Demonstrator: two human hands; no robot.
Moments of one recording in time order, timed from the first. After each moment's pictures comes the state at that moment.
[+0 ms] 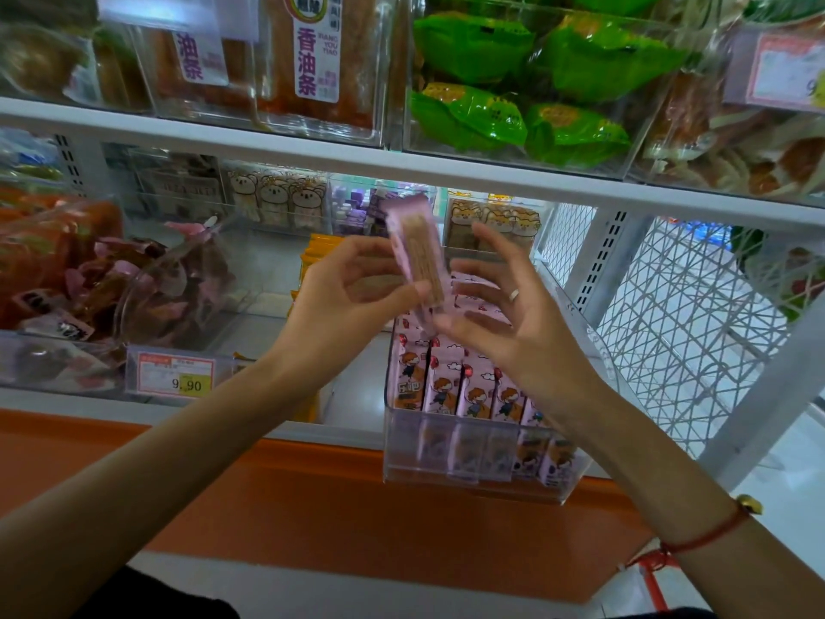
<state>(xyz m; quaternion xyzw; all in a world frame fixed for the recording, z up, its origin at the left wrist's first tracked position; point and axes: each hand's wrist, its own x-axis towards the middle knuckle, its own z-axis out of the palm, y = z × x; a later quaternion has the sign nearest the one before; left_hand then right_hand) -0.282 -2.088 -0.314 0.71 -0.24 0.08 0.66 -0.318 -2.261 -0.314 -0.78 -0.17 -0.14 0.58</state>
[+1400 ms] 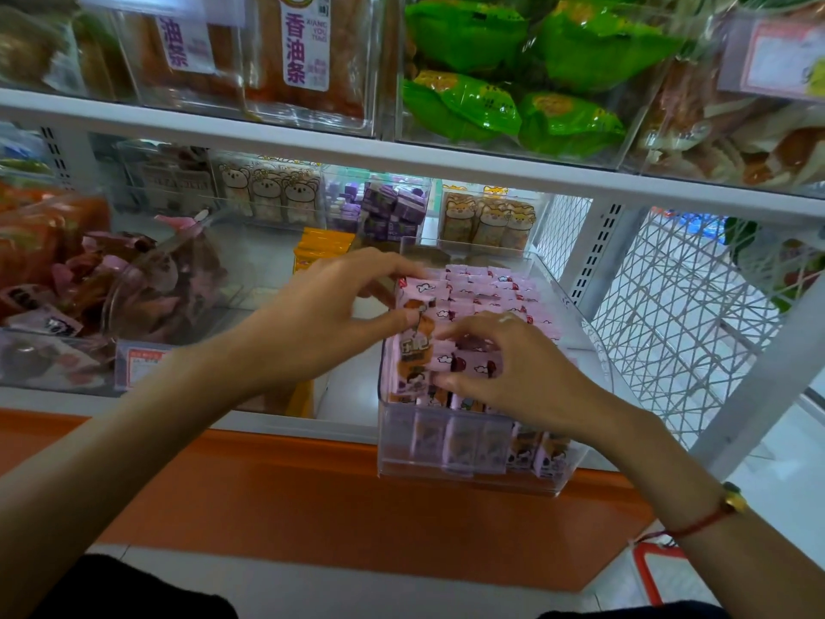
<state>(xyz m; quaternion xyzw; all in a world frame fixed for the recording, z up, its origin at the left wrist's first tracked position) -0.281 -2.072 -0.303 0.87 -0.36 0.13 0.31 -0.308 -2.289 -0.342 -0.95 -0.15 -0.09 0.27</state>
